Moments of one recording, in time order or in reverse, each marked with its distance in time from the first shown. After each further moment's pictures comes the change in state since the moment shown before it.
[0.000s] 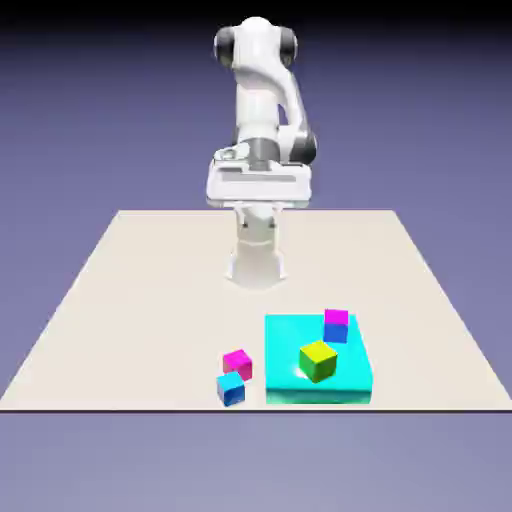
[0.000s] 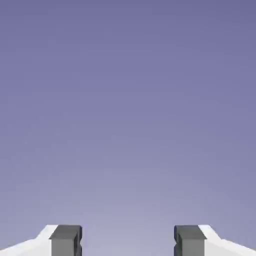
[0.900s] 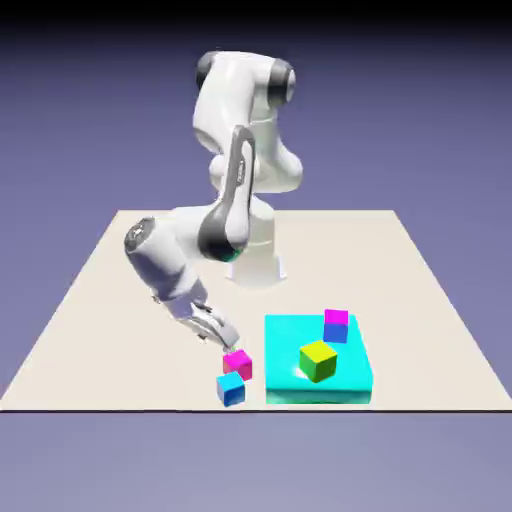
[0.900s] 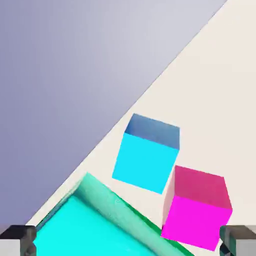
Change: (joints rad) arm -0.023 0.979 -0.283 0.785 0.579 -1.024 0.296
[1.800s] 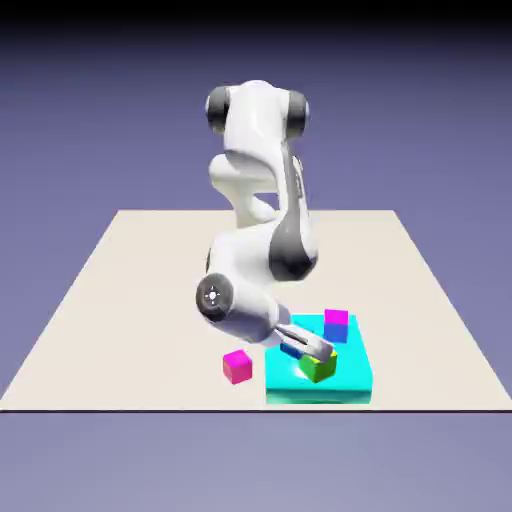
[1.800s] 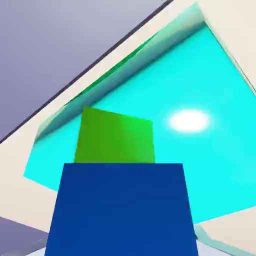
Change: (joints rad) arm 0.074 0.129 0.243 0.419 -0.115 -0.508 0.264
